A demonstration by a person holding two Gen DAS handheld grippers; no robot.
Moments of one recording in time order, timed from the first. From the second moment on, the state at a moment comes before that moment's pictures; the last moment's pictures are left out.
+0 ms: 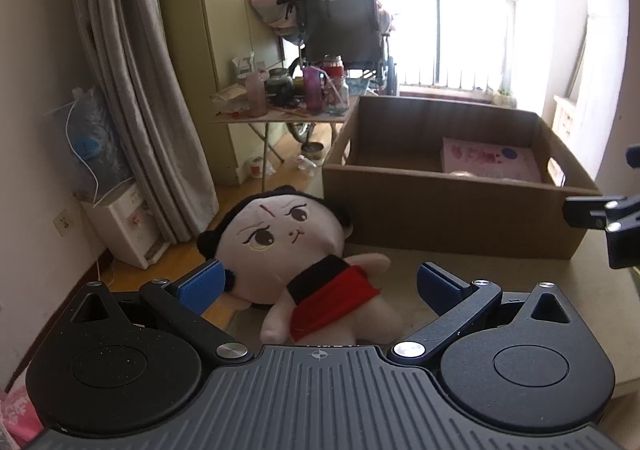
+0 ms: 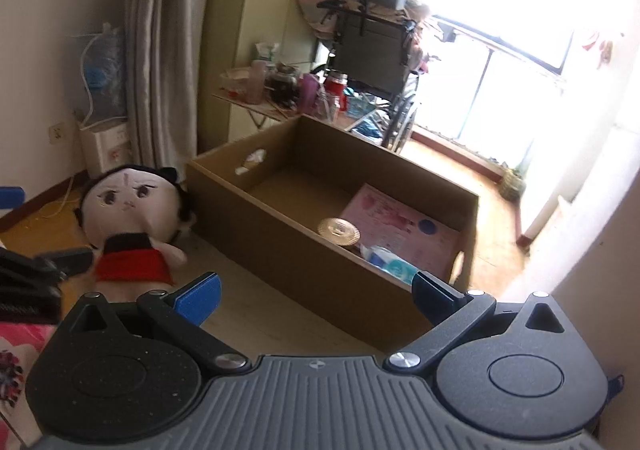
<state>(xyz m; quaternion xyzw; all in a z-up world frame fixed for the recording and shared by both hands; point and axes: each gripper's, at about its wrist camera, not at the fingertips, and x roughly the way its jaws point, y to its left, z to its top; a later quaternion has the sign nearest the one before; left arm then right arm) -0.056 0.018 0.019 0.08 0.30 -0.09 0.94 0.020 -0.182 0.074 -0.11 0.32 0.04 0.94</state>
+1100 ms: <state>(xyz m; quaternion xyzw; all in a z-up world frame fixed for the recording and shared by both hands) -0.044 0.060 0.001 0.01 0.31 -0.08 0.95 0.024 -0.136 0.083 -0.08 0.31 0.16 0.93</state>
